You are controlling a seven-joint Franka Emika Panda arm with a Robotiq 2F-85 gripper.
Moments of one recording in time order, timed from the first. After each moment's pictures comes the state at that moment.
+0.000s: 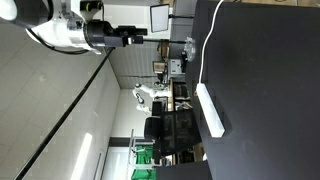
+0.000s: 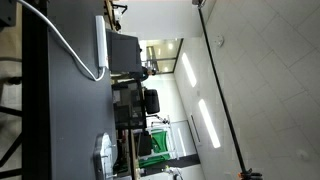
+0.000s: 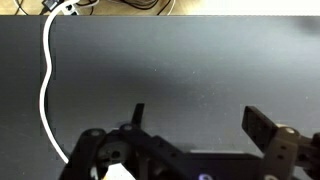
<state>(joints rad) 0.00 -0.59 -0.02 -2.65 0.04 2.07 -0.06</state>
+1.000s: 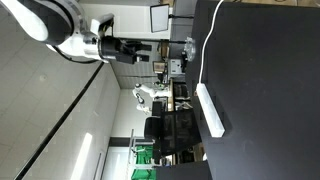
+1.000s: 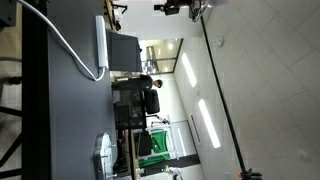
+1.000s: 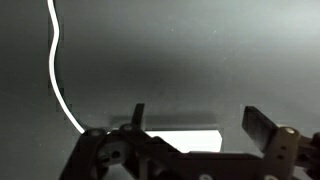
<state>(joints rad) -0.03 -0.40 -0.05 -2.56 0.02 2.27 -0.08</state>
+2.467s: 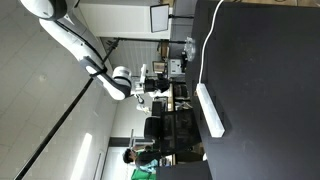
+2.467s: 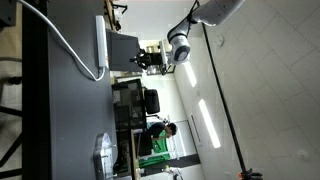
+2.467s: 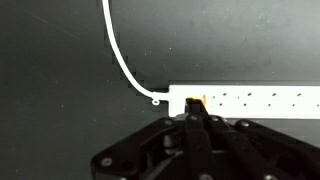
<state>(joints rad) -0.19 0.66 -0.09 -1.44 0.00 2.00 -0.25</state>
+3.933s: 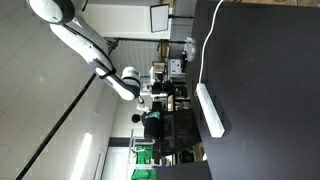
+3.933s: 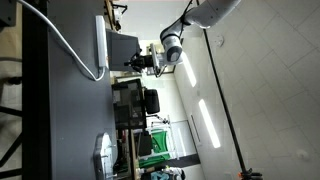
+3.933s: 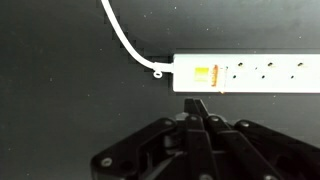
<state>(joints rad) -0.20 0.72 -0.07 -1.46 0.02 2.23 -0.25</state>
